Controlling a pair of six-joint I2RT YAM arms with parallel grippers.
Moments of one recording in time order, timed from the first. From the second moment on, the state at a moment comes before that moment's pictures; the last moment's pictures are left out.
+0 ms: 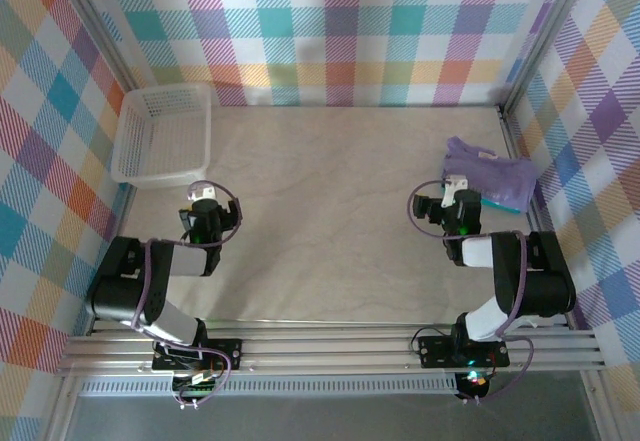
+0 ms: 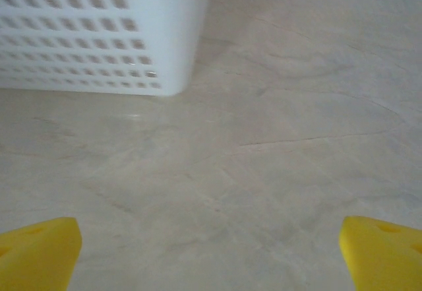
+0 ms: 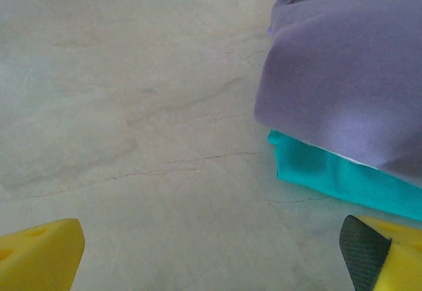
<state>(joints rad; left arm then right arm) -0.12 1.55 0.38 0.68 -0.32 -0.15 0.02 1.54 0.40 0.66 -0.04 0.07</state>
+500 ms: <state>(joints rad) -0.11 1.57 0.38 0.72 -0.26 -0.13 0.02 1.54 0.40 0.72 -0.05 0.07</state>
